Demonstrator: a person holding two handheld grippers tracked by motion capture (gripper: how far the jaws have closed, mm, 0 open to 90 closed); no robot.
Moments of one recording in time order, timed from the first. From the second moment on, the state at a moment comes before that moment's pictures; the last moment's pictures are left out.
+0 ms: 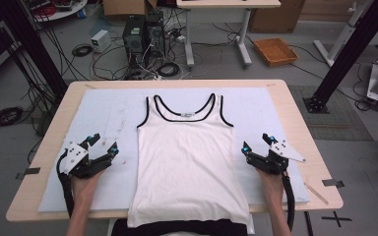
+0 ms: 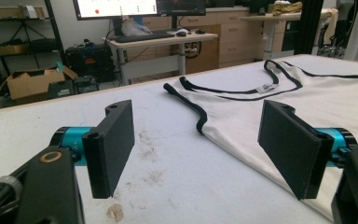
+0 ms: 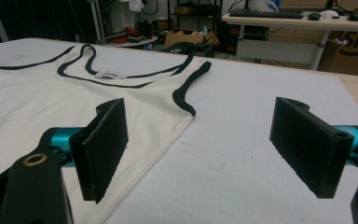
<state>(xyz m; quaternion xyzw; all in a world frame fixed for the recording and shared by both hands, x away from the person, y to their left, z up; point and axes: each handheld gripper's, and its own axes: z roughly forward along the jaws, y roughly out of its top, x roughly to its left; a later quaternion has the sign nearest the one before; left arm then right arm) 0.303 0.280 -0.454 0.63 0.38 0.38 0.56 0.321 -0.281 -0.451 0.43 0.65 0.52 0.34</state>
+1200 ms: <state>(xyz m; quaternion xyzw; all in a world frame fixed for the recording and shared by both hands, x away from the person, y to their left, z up) 0.303 0.276 -0.453 0.64 0.38 0.39 0.55 0.320 -0.279 -0.451 0.43 0.66 0.52 0.35</state>
